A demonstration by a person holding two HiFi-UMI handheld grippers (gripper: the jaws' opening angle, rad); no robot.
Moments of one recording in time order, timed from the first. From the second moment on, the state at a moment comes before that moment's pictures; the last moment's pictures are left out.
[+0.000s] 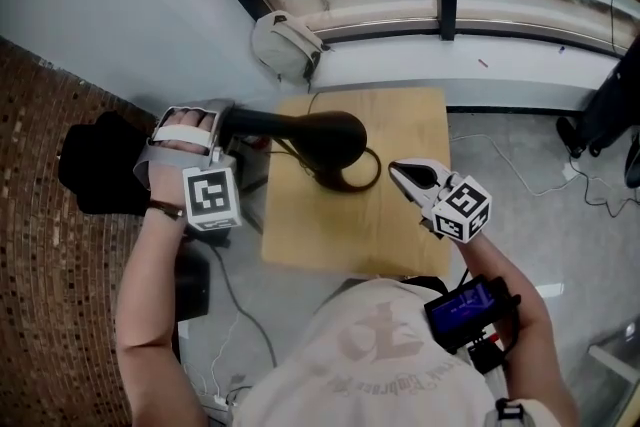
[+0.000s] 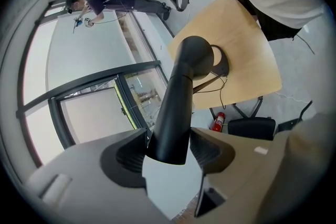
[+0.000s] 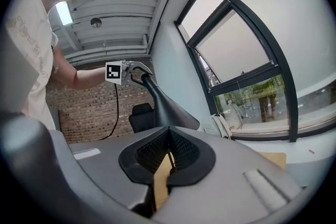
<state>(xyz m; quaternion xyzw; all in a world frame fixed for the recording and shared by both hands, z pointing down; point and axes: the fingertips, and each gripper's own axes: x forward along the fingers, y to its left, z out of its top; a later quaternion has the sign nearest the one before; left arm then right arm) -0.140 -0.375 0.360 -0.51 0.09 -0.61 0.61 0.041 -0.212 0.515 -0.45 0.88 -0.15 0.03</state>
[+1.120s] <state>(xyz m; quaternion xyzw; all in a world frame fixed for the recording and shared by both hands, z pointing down) -0.141 -0.373 0.372 -0.60 0.11 -0.57 0.55 0.044 -0.210 0.523 -0.46 0.87 -0.16 0.02</state>
